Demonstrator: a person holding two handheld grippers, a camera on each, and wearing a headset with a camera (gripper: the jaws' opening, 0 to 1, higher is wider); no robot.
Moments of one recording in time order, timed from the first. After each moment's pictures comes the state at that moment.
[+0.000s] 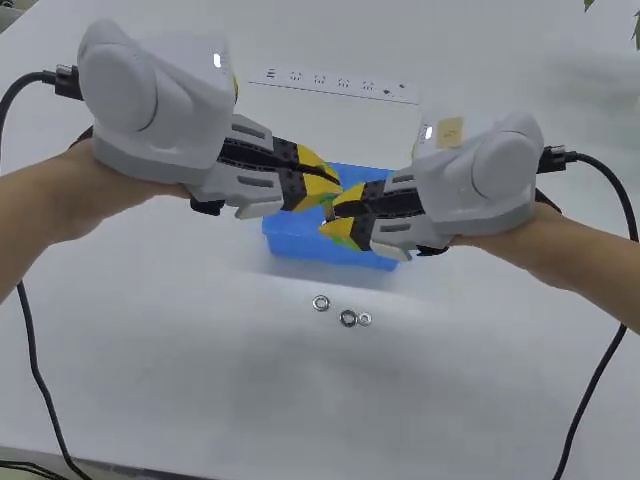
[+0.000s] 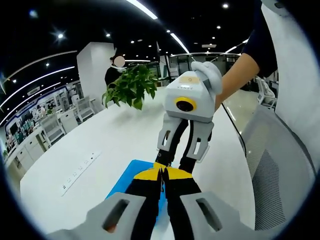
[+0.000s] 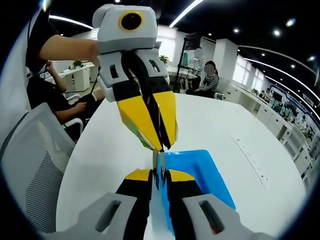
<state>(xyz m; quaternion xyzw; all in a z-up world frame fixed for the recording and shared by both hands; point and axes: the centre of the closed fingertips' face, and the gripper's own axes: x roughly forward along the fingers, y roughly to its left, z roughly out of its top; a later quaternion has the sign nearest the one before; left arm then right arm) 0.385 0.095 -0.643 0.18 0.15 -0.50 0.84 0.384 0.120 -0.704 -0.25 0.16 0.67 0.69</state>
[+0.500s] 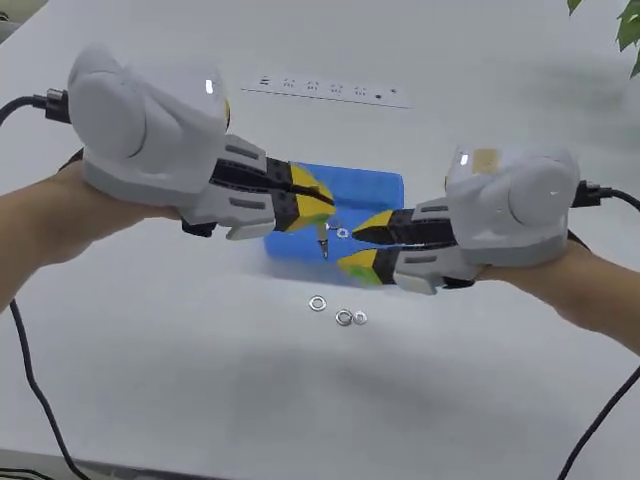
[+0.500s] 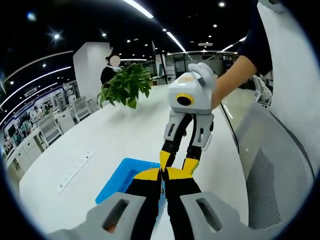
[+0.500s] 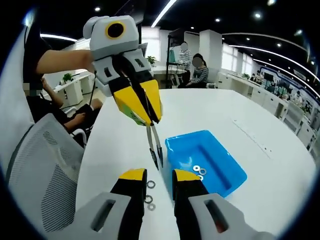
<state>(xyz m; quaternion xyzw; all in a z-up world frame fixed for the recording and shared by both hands) 0.363 0.090 -0.650 0.18 0.15 -0.51 0.83 0.360 0.078 -0.712 -0.18 0.21 0.64 0.71</state>
